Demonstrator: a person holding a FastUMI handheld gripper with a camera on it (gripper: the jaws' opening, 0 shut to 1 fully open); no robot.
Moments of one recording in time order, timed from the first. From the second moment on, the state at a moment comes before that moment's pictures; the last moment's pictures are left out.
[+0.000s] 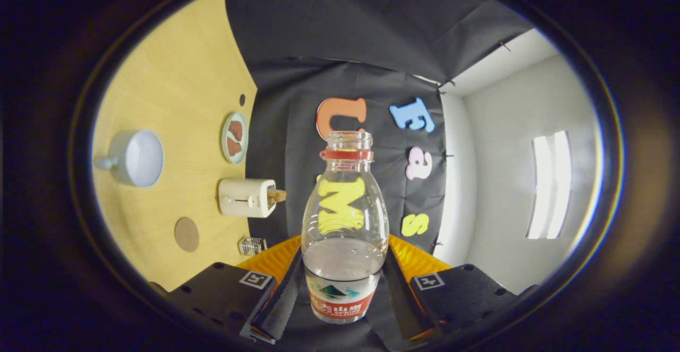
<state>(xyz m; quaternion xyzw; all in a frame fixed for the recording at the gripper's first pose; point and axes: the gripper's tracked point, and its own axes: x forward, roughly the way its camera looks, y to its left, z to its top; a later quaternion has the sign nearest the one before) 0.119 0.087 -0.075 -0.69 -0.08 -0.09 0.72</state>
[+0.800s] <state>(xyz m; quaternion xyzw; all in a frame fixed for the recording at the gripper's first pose) 0.171 0.041 -0.128 -0.32 -0.01 -0.03 0.95</state>
